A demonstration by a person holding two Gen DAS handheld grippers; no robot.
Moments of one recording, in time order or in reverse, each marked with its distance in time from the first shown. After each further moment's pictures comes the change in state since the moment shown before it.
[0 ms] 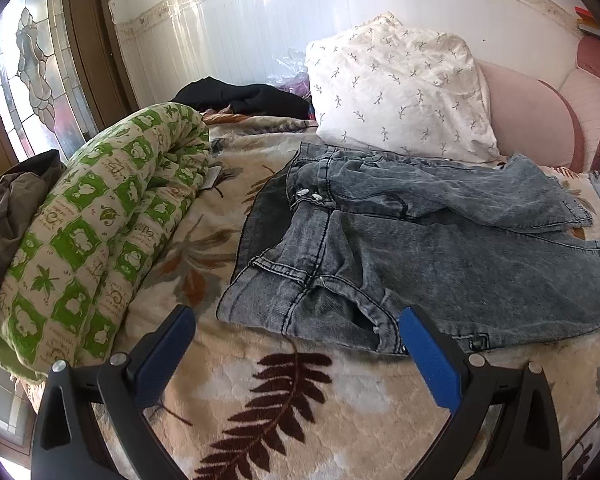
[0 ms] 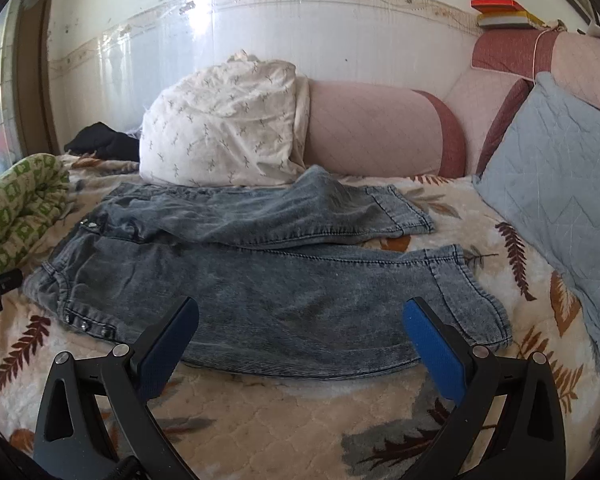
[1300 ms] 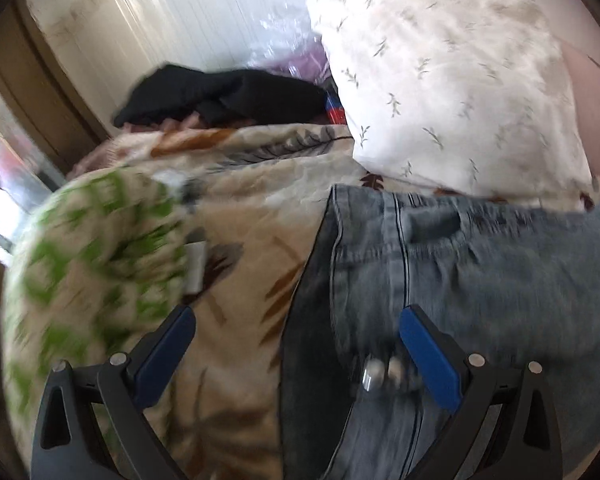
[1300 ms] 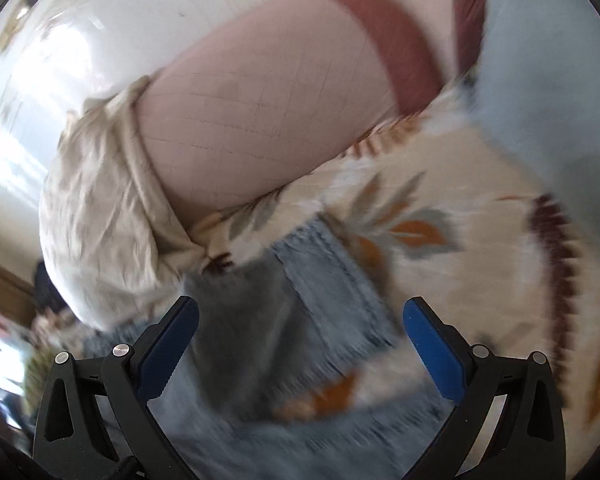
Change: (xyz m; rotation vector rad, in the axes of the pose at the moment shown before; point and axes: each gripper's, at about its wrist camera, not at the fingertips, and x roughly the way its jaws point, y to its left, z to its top) left arm 0.187 0.025 0.184 0.113 0.229 -0.002; right arm 0.222 -0.211 0.164 0.546 0.368 0.114
